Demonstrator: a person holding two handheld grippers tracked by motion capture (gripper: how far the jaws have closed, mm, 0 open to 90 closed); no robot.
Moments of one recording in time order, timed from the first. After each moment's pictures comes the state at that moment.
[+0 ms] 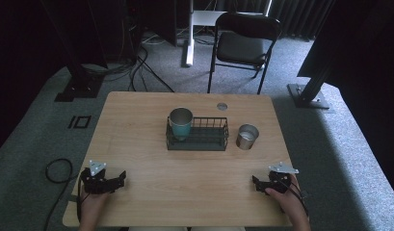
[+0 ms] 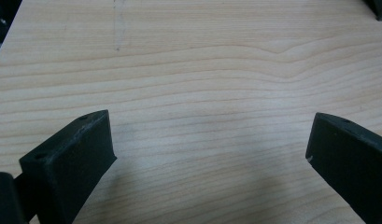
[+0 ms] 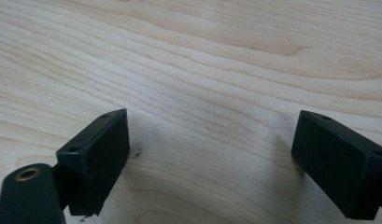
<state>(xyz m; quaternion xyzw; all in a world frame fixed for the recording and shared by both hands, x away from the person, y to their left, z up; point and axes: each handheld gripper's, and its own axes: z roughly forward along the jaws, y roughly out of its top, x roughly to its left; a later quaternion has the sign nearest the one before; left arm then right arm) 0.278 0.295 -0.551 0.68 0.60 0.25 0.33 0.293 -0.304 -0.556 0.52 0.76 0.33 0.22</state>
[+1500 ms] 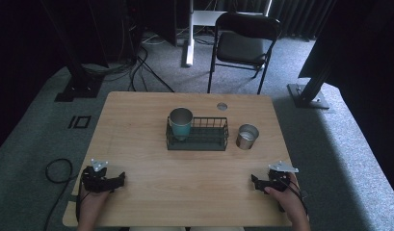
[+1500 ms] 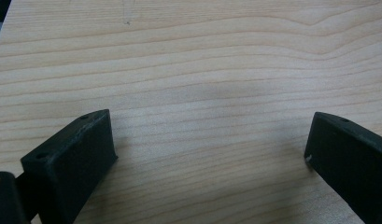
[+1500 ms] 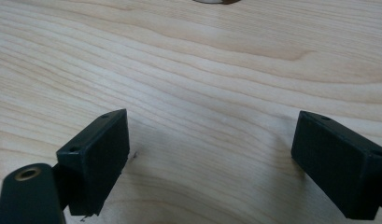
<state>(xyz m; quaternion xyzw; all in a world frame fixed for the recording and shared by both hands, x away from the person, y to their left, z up) 0.286 0.295 -0.554 0.70 0.61 0.24 0.28 0.296 -0.301 -0.555 0.52 0.75 0.34 0.21</state>
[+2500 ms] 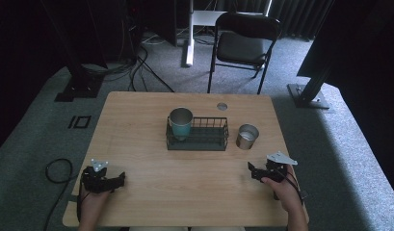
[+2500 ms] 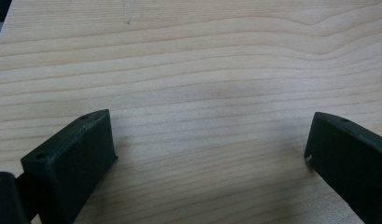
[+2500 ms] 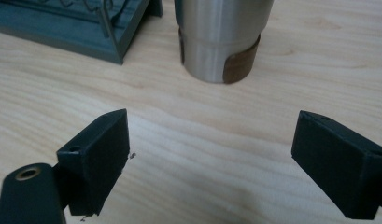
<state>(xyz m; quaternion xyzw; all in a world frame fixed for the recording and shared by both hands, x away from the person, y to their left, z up) 0.285 0.294 -0.554 0.70 0.61 0.25 0.28 0.318 -0.288 -0.532 0.50 0.73 0.39 0.26</state>
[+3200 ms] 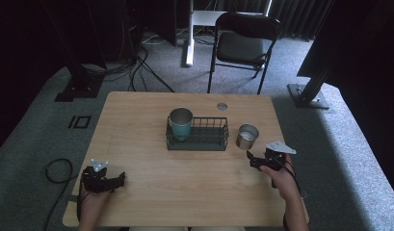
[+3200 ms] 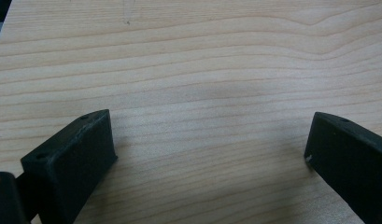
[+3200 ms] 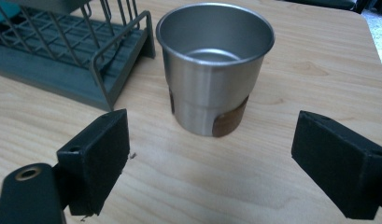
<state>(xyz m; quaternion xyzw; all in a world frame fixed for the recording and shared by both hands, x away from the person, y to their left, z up) 0.285 0.294 -0.554 0.70 0.61 0.25 0.28 0.347 -0.283 -0.513 0.49 0.72 0.40 0.27</state>
